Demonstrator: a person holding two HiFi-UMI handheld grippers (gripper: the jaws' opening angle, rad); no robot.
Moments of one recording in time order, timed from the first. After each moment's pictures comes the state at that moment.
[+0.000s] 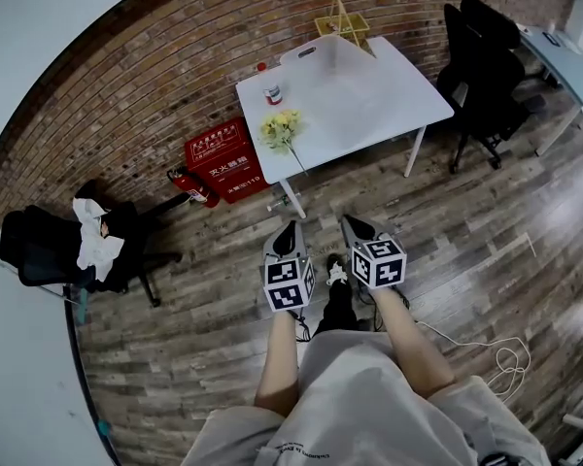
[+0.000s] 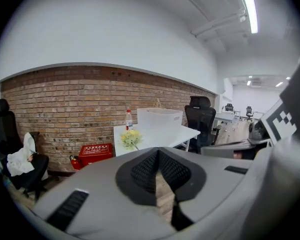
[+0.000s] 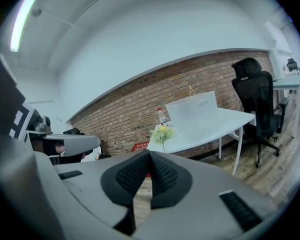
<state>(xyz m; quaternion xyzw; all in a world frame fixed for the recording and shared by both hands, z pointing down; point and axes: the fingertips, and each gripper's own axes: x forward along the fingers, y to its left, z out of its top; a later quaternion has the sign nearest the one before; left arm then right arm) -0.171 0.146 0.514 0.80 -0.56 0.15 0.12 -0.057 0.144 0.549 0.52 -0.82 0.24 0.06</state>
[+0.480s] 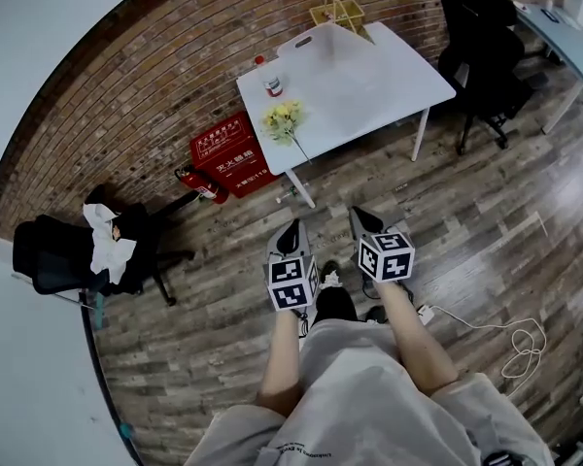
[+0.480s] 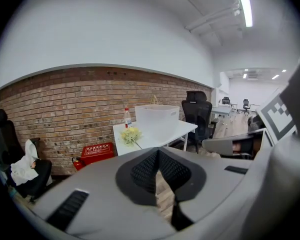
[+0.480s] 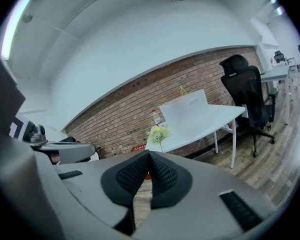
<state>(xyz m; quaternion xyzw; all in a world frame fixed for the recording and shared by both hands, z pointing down) -0.180 0.166 0.515 0.81 -0.55 0.19 0.11 -0.053 0.162 0.548 0.55 -0.79 0.27 0.03</state>
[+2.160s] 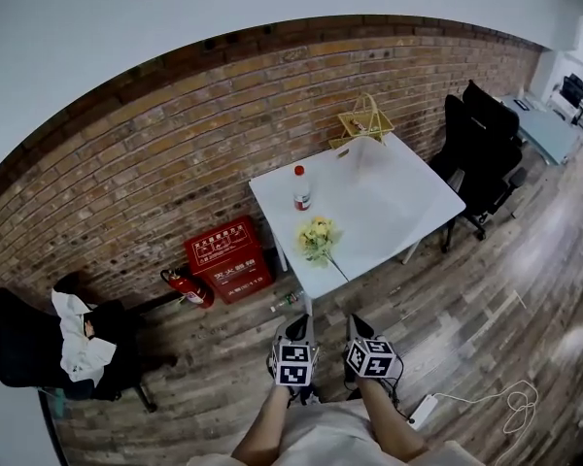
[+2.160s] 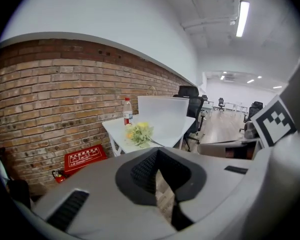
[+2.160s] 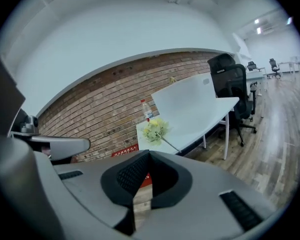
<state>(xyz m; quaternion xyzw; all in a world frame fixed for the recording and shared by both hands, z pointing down) -0.312 -0.006 0.580 0.88 -0.41 0.22 0.12 -0.194 0.021 0.618 0.67 -0.69 0.29 0.03</state>
